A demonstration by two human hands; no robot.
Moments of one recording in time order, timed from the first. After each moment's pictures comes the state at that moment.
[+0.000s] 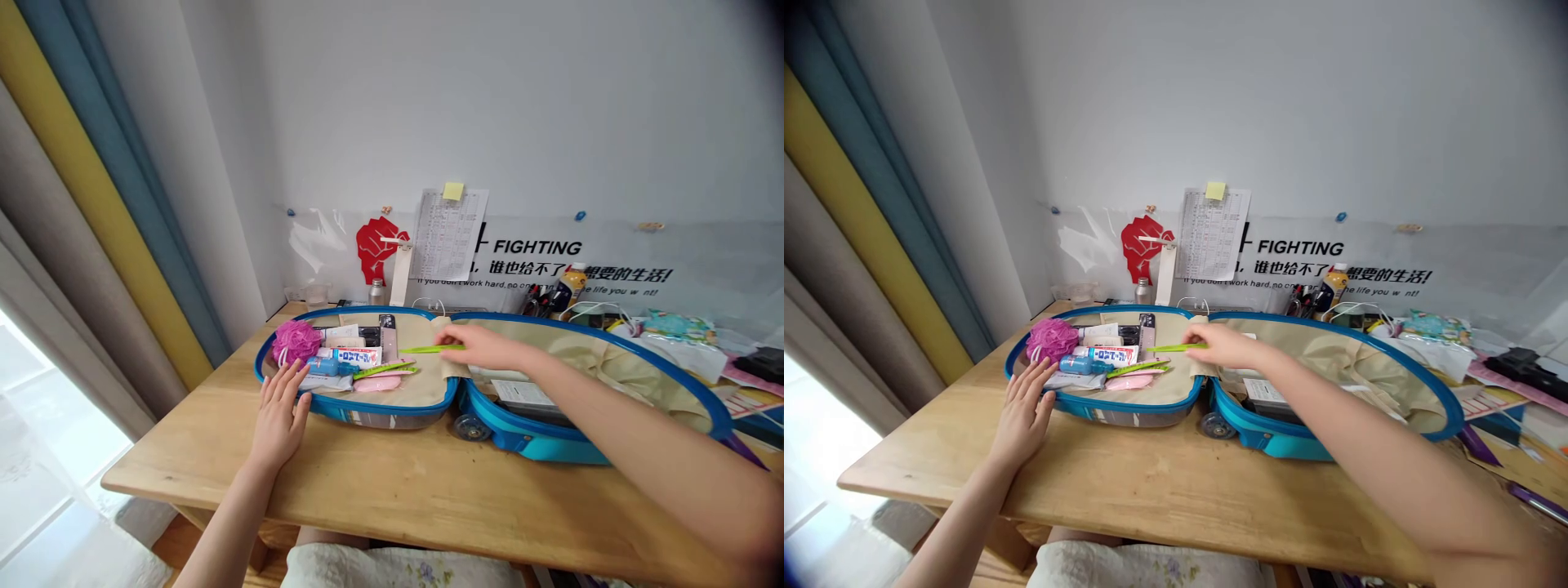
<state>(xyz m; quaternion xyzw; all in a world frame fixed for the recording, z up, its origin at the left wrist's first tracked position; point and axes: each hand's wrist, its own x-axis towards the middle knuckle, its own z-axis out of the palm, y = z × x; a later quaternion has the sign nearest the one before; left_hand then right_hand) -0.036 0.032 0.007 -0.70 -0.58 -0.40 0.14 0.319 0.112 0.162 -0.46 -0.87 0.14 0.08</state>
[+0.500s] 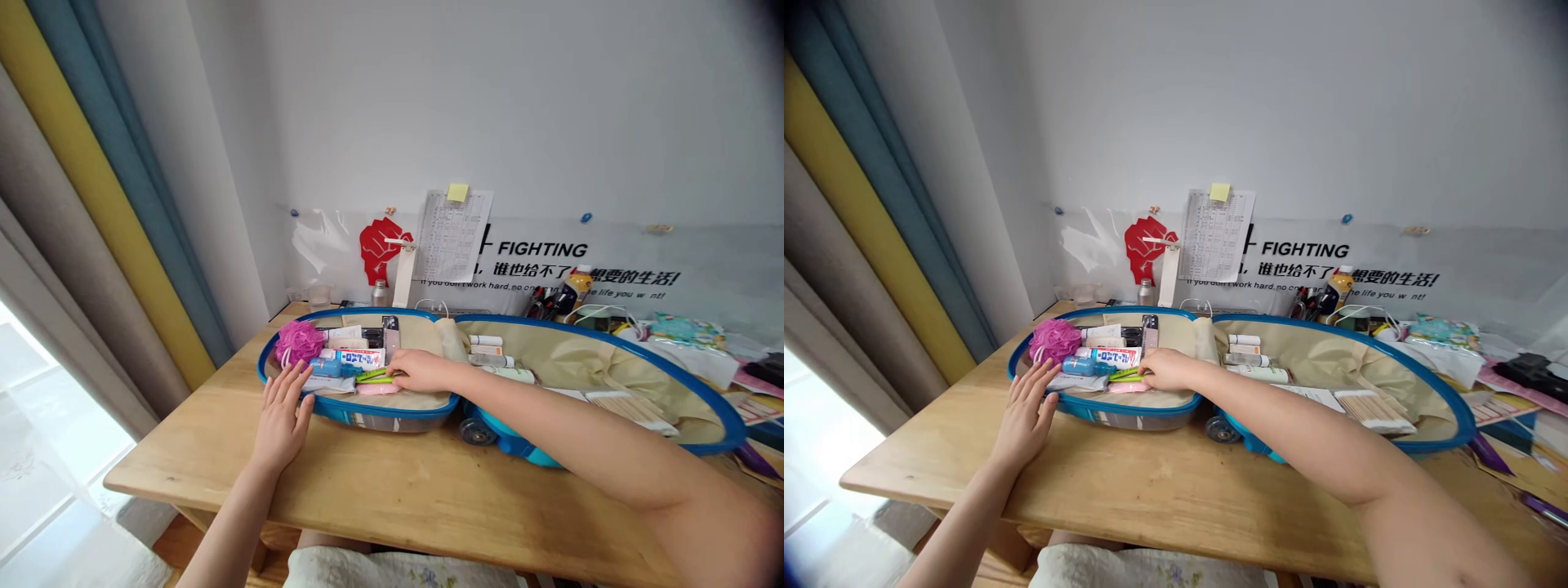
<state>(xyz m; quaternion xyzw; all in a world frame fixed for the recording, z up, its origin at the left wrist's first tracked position) -0.036 0.032 0.006 -0.69 -0.58 -0.40 0.14 0.232 0.123 0.117 -0.37 -0.92 0.11 -0.01</state>
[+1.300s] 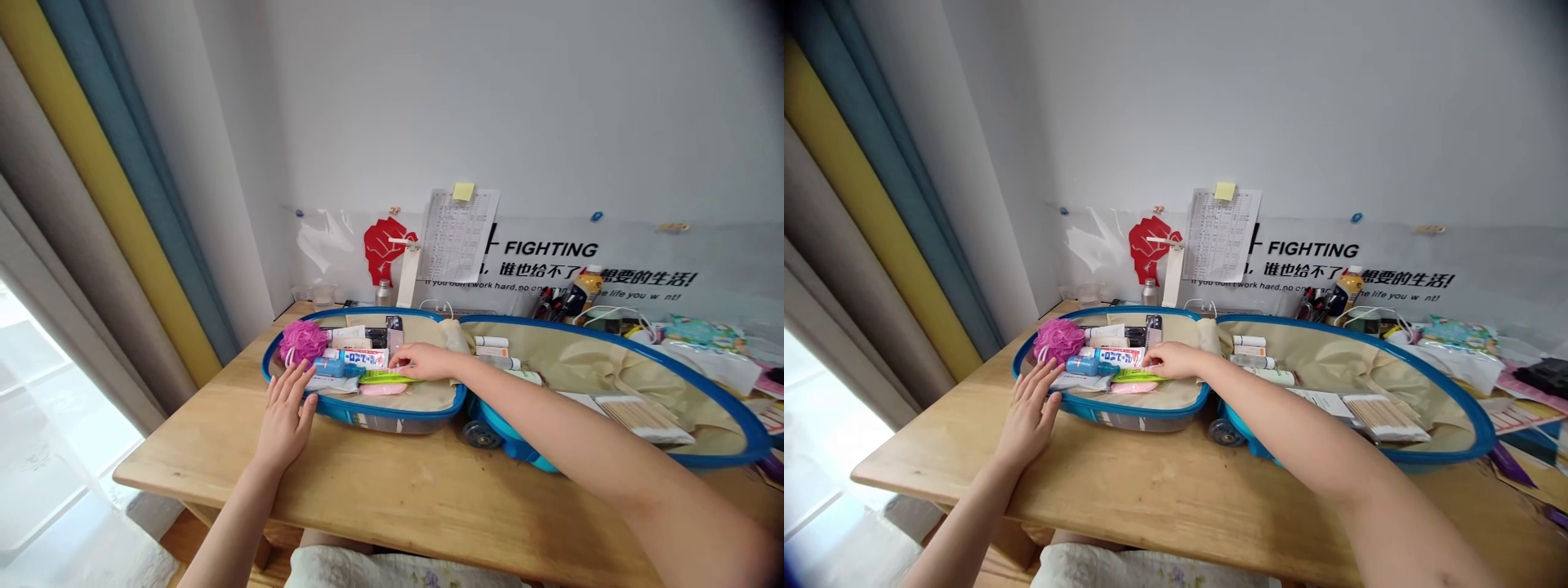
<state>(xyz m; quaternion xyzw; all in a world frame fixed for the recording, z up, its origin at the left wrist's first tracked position) -0.037 0.031 0.006 -0.69 -0.59 -0.40 0.13 0.240 0.151 0.111 -0.35 -0.92 0.15 -0.01</state>
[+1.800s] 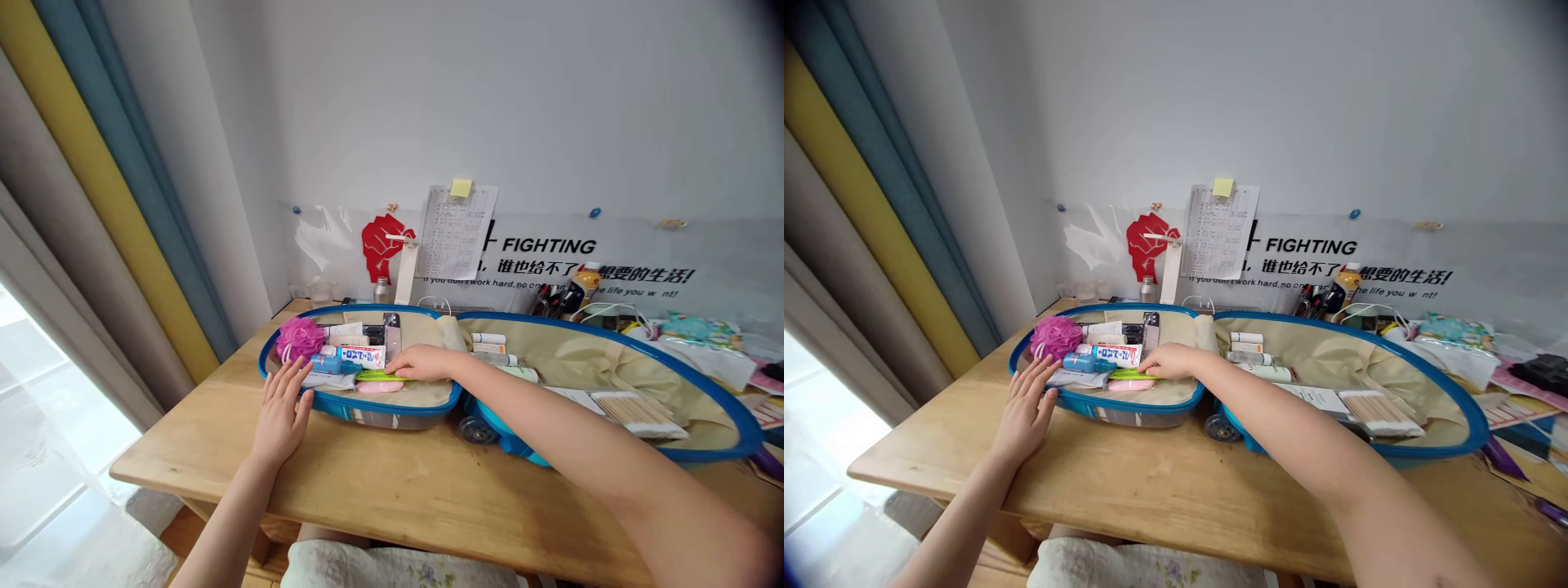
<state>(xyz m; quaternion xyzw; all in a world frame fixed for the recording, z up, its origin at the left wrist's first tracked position) -0.038 0.032 0.004 -0.70 -0.58 -0.39 0.16 0.244 0.153 0.103 -0.33 -0.93 0.18 -0.05</state>
